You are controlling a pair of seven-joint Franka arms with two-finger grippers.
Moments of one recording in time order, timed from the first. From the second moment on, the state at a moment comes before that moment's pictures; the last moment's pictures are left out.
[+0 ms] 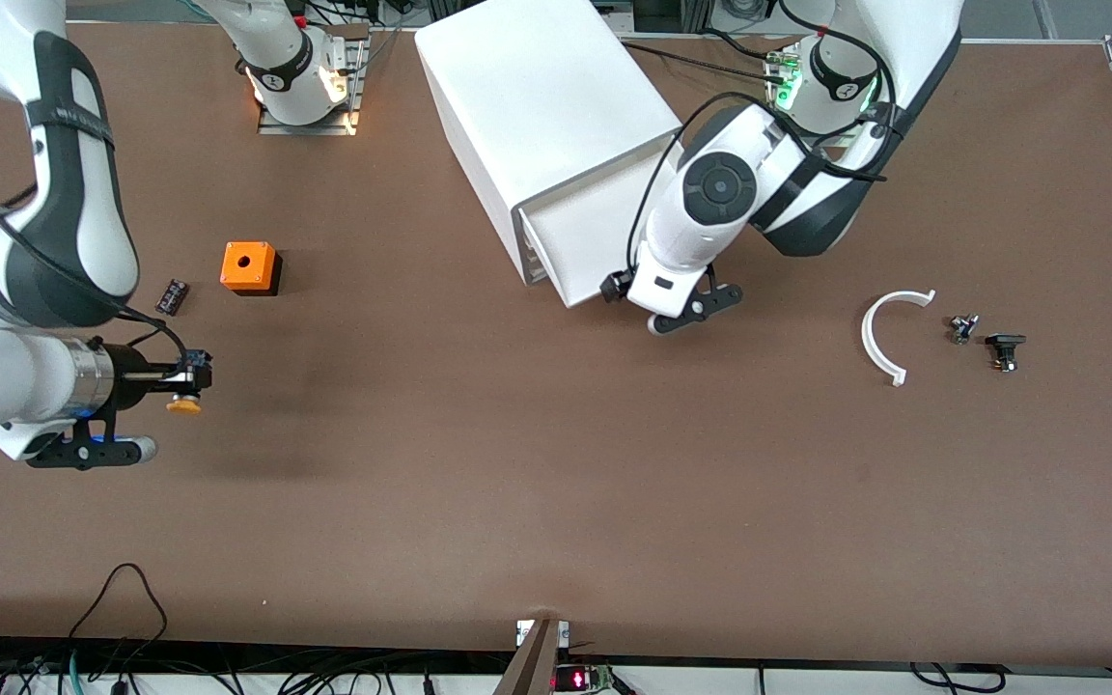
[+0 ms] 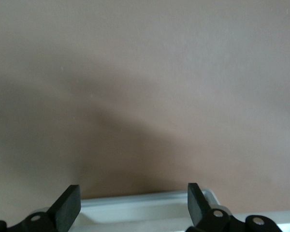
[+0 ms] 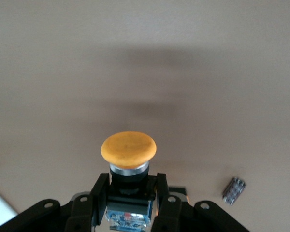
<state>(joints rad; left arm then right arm) -0.09 0.41 -0.61 -1.78 0.06 2.05 -1.13 0.00 0.65 0.06 -1.16 -0.01 1.57 0.01</state>
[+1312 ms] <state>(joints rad) -0.09 0.40 -0.81 -1.85 0.06 2.00 -1.30 -0.04 0.69 0.00 -1.63 0.00 2.12 -0.08</state>
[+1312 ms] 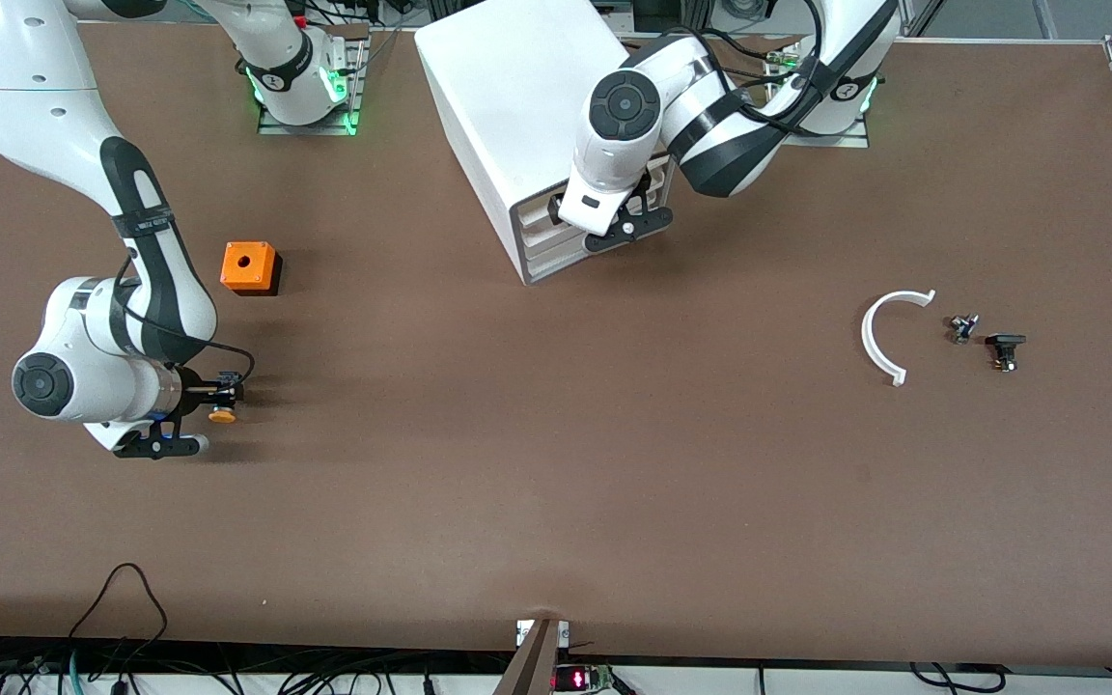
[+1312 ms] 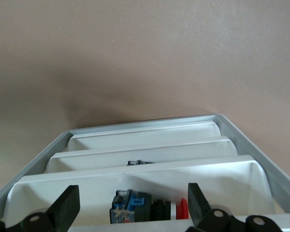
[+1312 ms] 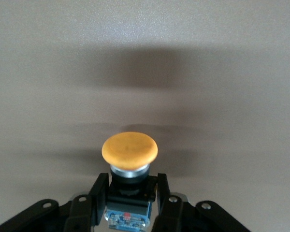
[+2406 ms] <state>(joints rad) 0.07 0.37 -0.81 -1.64 0.26 1.73 -1.05 -0.02 0.37 0.04 -1.61 0.00 1.87 -0.07</state>
